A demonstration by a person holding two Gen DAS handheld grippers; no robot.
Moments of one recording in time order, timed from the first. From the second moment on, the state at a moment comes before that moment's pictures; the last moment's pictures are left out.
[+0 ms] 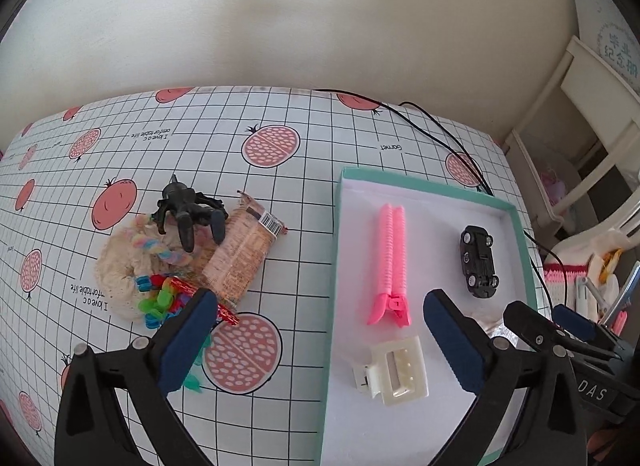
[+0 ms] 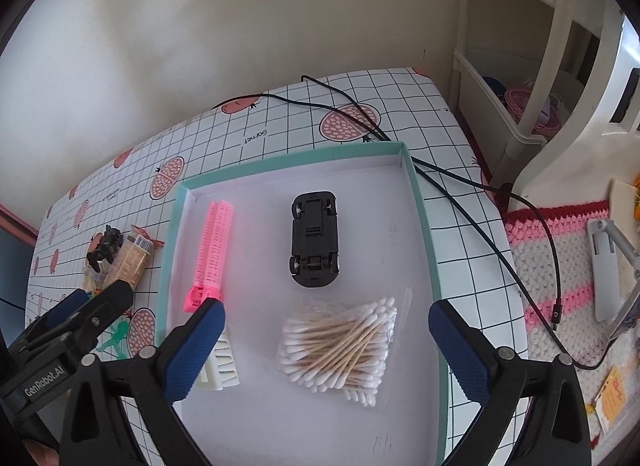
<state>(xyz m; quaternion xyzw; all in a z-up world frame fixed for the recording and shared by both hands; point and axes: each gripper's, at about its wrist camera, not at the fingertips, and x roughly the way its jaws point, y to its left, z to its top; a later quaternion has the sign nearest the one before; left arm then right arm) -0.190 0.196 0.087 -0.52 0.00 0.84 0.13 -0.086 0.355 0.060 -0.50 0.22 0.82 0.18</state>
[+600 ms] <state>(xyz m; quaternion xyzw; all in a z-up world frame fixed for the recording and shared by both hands) -0.208 0.124 0.111 -0.50 -0.04 0.86 0.11 -0.103 0.332 0.083 -0.48 0.21 0.84 0.17</state>
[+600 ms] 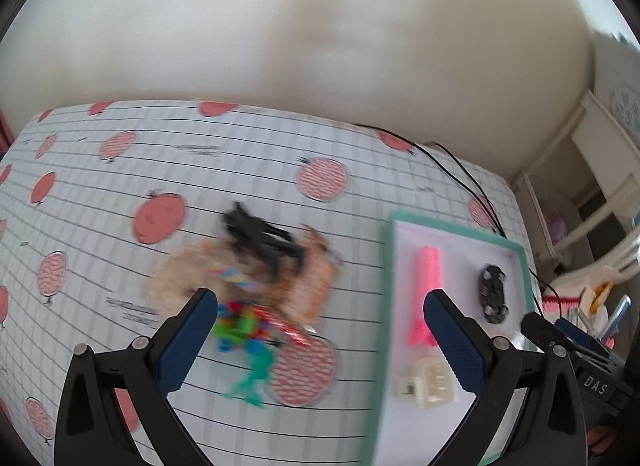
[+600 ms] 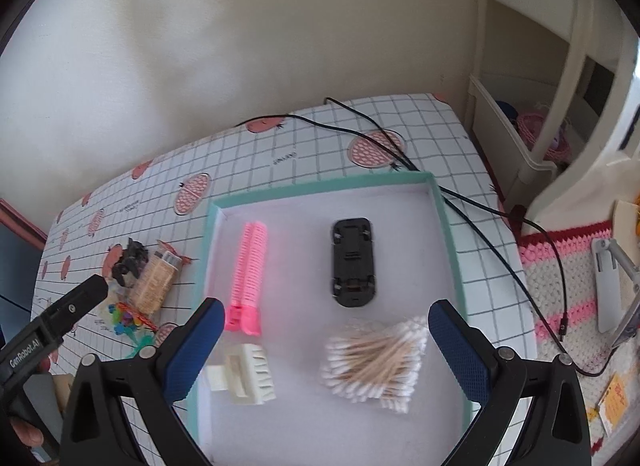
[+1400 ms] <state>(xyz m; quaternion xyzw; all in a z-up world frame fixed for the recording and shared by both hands) -0.242 -0.057 0.097 -0.49 -0.13 0.86 0.01 -0.207 0.176 0.072 -0.45 0.17 0.87 0.04</state>
